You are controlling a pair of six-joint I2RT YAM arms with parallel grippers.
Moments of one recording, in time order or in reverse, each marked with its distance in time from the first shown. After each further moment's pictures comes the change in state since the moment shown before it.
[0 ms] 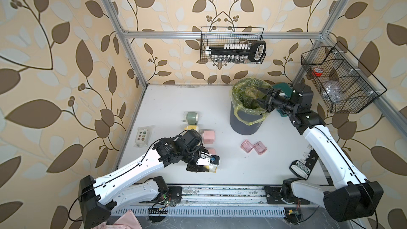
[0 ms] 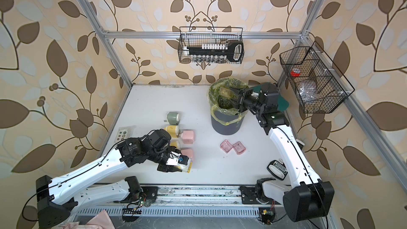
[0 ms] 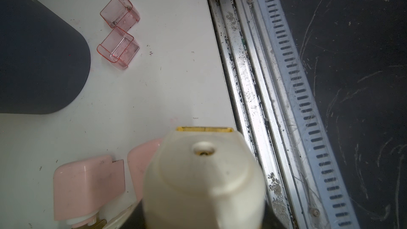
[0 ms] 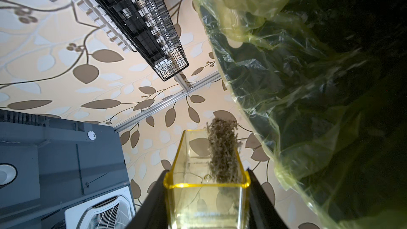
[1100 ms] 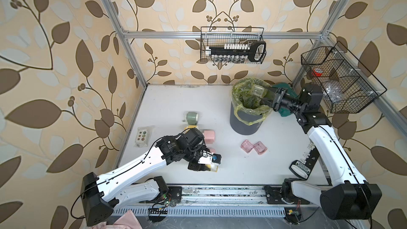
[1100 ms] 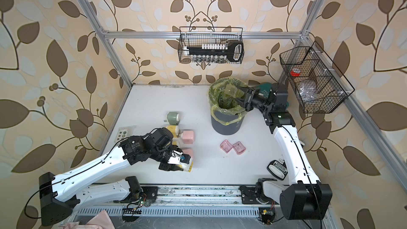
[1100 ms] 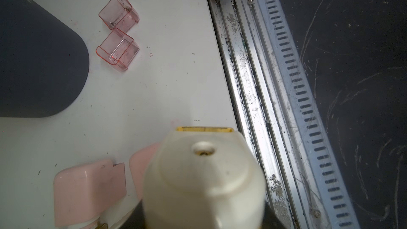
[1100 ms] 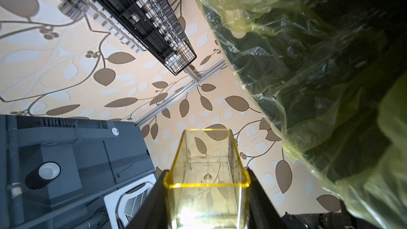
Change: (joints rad) left arm 0.000 0.044 0.029 -0.004 0.005 0.003; right arm -0.133 -0.002 -0.010 0.044 -0.190 0.119
